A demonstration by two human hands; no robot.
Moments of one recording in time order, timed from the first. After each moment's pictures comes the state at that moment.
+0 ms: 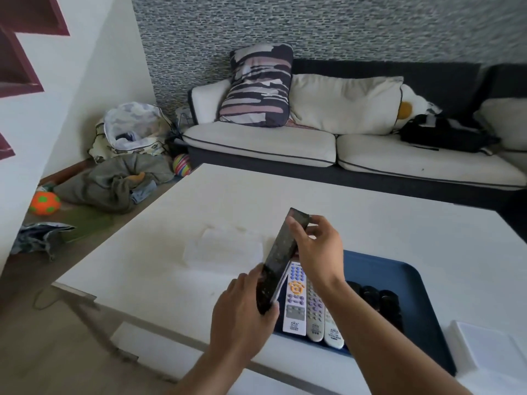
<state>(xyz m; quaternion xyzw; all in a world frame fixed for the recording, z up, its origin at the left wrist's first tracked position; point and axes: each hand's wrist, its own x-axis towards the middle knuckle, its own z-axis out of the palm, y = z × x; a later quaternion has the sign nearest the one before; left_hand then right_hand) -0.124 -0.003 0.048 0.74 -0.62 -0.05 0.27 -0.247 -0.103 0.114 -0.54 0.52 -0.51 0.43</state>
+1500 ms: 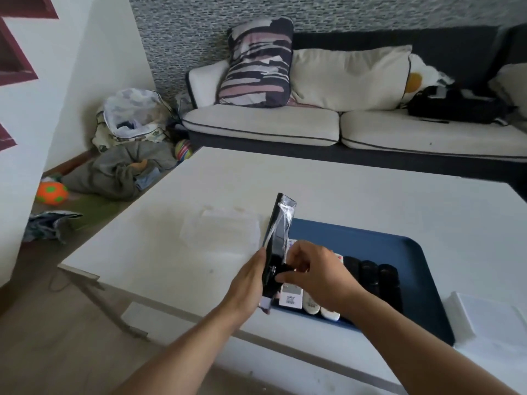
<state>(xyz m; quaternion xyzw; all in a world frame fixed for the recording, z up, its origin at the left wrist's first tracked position) -0.135 -0.018 0.036 0.63 -0.47 -0.44 0.43 -0.297 -0.063 0.084 -0.77 0.48 -0.22 0.36</state>
